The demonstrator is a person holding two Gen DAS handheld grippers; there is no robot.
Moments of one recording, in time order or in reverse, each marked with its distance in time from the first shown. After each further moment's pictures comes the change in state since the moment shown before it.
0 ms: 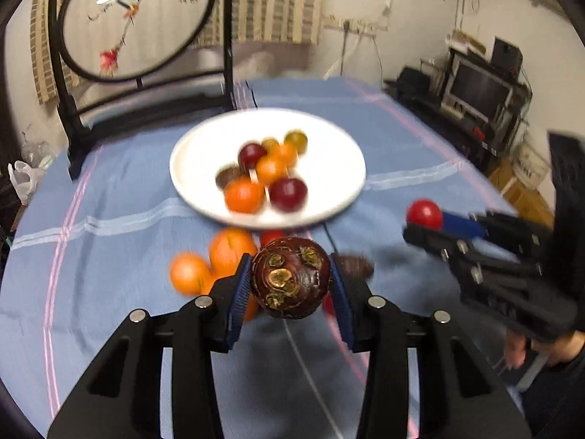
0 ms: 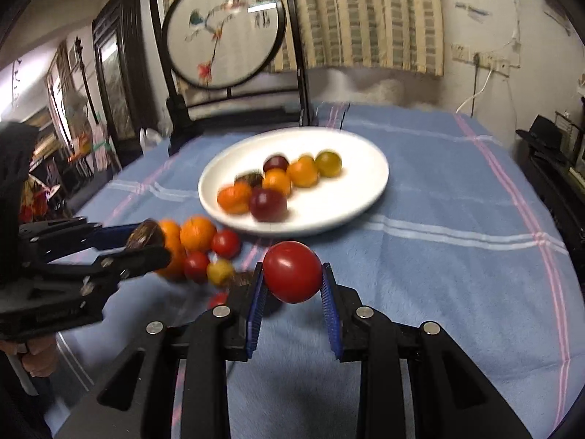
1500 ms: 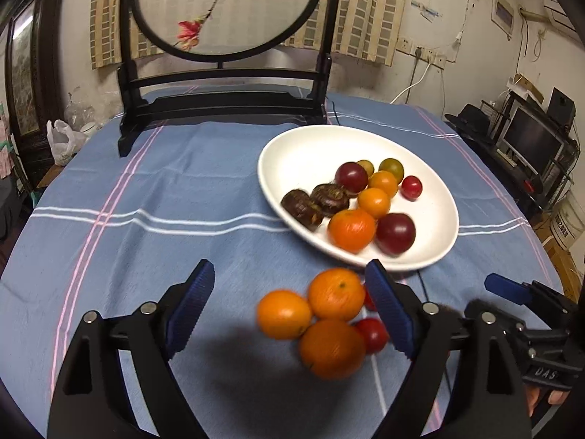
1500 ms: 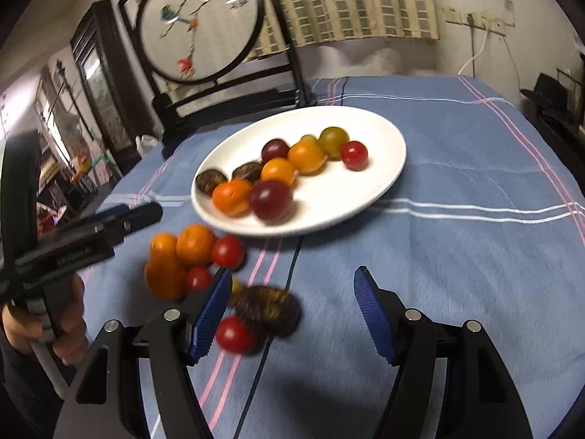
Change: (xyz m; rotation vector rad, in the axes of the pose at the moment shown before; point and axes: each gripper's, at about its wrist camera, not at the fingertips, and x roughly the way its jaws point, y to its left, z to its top) left arm 0.025 0.074 -0.003 -0.184 -0.031 0.146; right arm 0.043 0.001 -0.010 0.110 0.109 0.050
